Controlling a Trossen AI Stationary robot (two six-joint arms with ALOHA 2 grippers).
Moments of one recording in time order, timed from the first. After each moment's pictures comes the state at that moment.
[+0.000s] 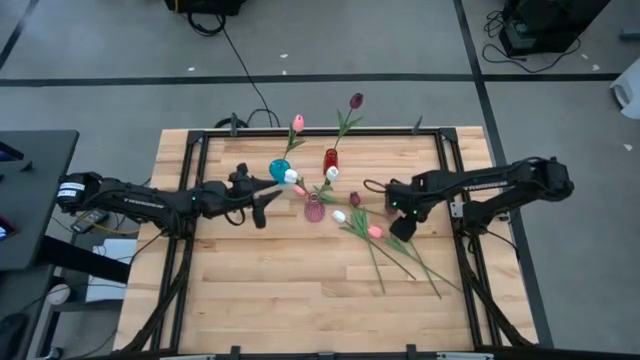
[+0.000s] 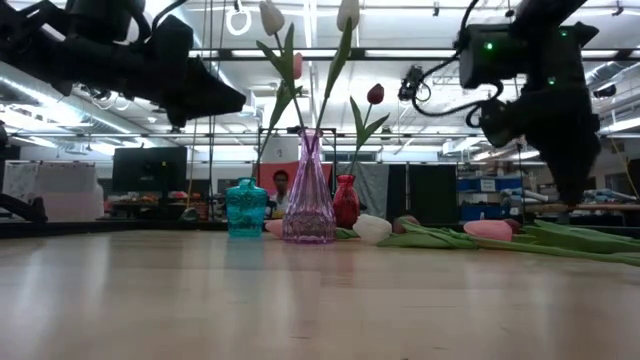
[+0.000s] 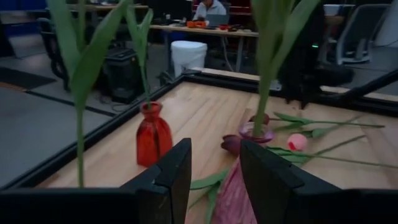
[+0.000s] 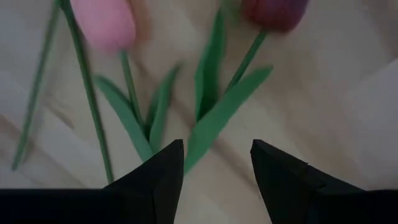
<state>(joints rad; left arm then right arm) 0.05 0.96 0.27 0.59 -0.35 -0.08 -0.10 1.30 0.75 -0.98 -0.16 0.65</state>
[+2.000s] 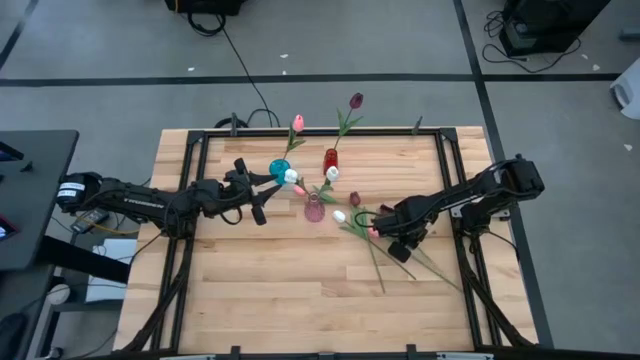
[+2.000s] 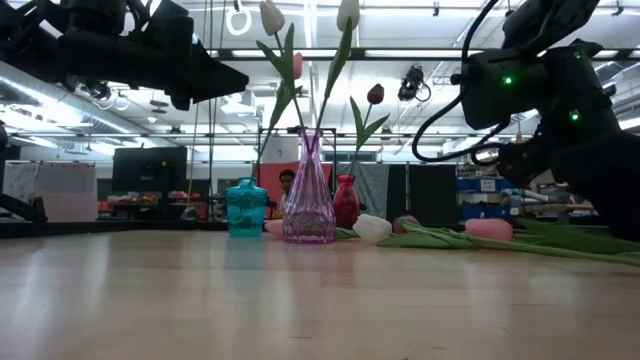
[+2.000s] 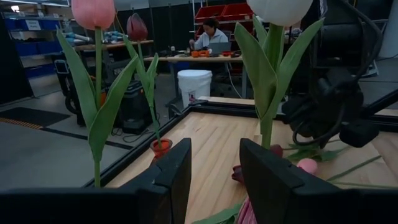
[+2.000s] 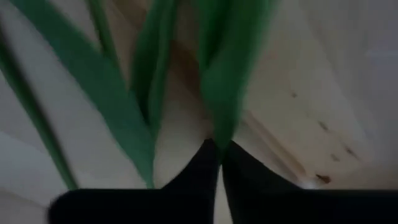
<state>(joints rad) 0.05 0.96 0.27 0.72 -0.36 0.04 0.11 1.56 0.75 -0.95 -0.17 0.84</state>
